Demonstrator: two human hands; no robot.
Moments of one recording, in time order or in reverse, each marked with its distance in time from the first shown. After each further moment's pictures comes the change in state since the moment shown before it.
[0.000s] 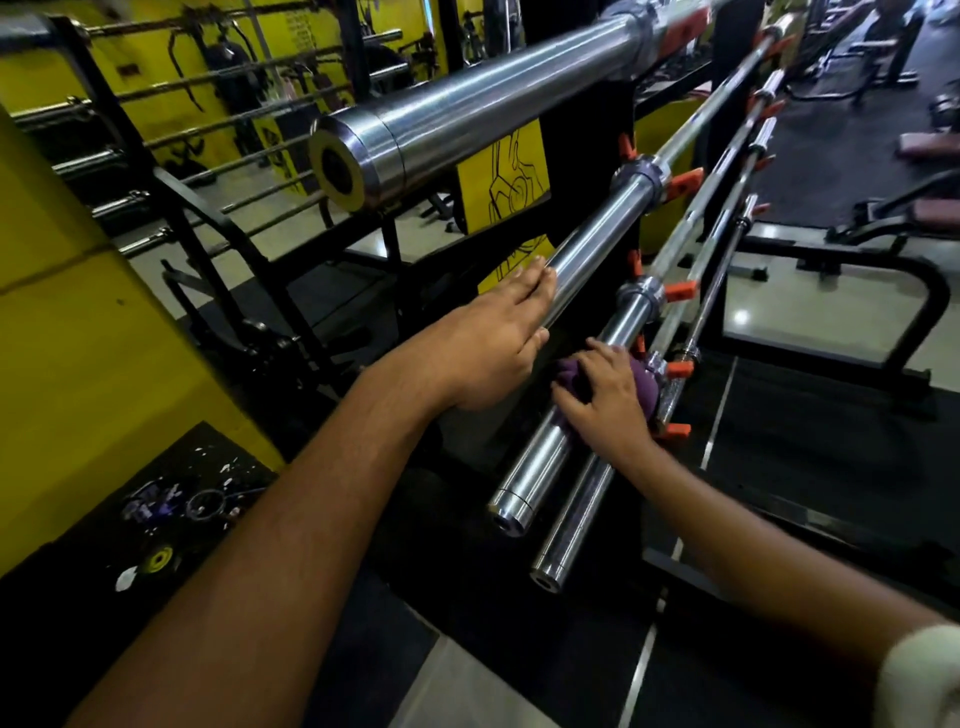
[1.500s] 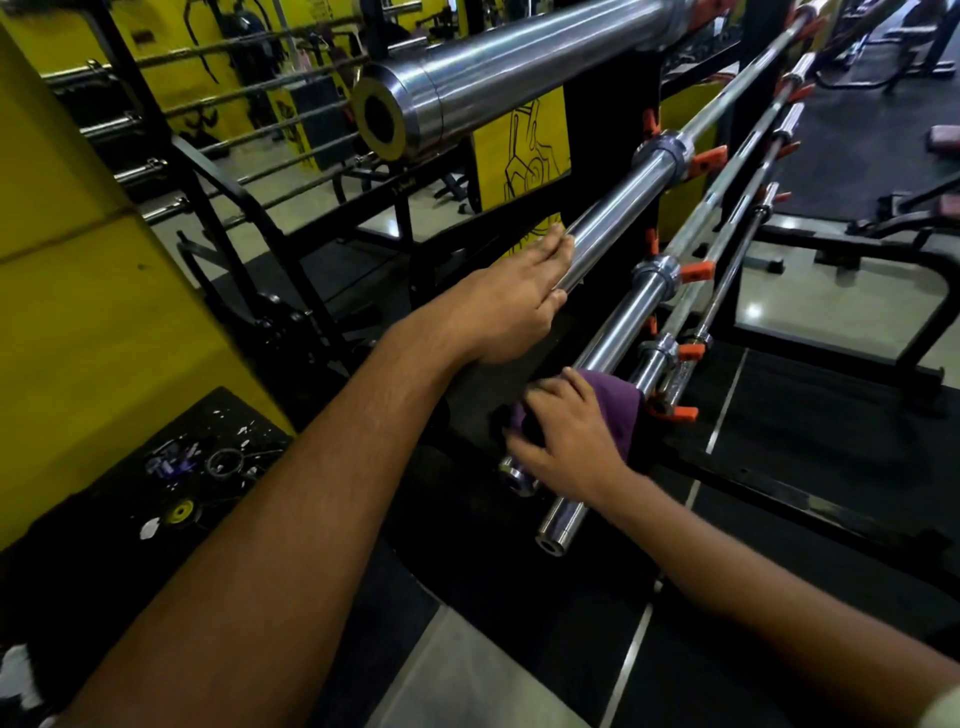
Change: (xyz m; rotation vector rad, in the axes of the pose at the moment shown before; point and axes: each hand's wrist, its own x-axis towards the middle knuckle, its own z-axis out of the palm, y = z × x) left_hand -0.004 0.001 0.002 -0.043 0.051 -0.032; right_hand -0.063 -0.067 0.001 -0.186 -0.286 -0.289
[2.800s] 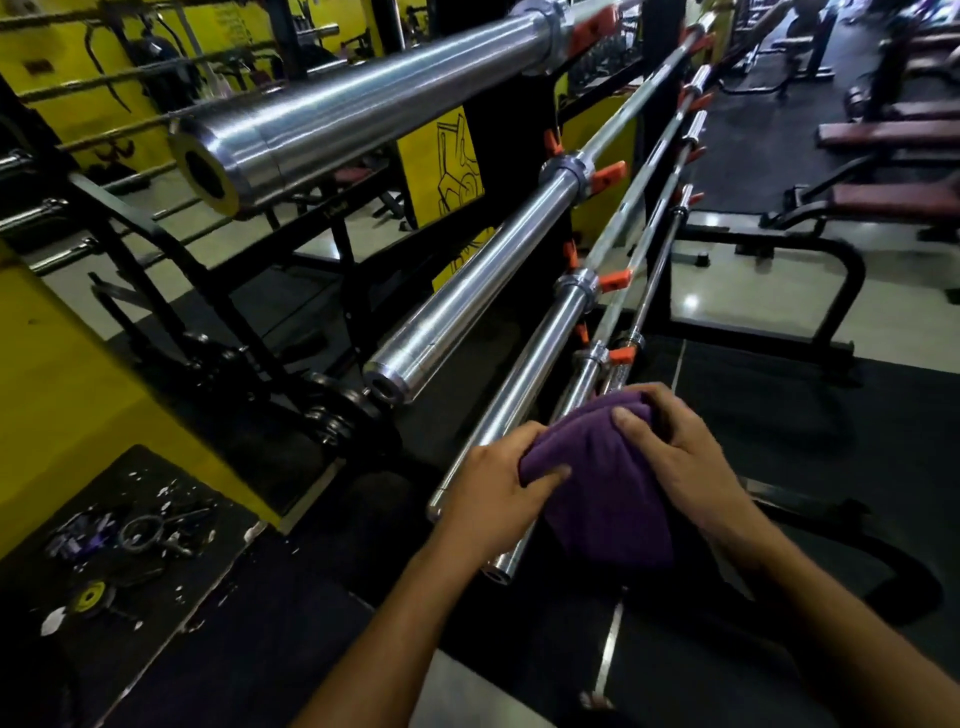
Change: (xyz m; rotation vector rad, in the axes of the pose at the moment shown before) left_hand -0.022 0.042 0.156 -0.601 0.211 -0.064; right_hand -0.075 0.069 -0.116 0.788 0.177 0.542
